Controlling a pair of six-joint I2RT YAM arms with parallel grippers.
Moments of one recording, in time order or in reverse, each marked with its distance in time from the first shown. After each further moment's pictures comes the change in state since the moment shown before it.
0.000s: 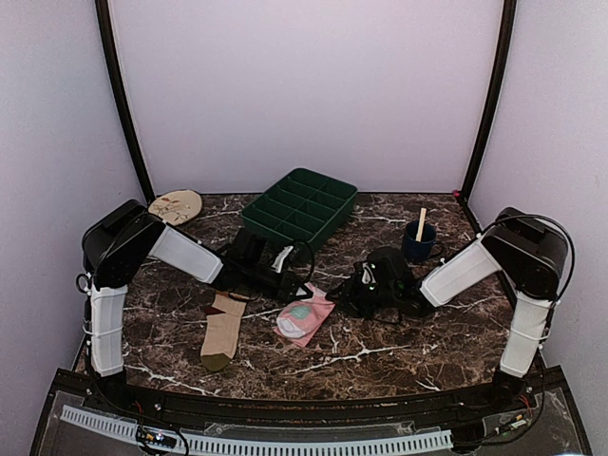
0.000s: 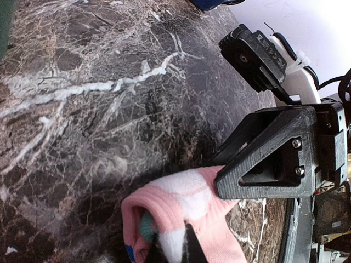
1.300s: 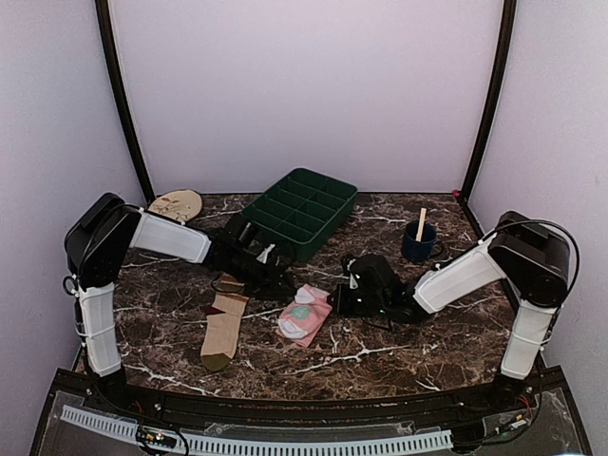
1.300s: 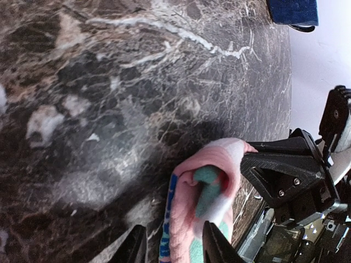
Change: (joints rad) left arm 0.072 -0.097 0.080 -0.449 -0.001 -0.216; right arm 0.121 -0.032 0.043 -0.126 0.323 -0.421
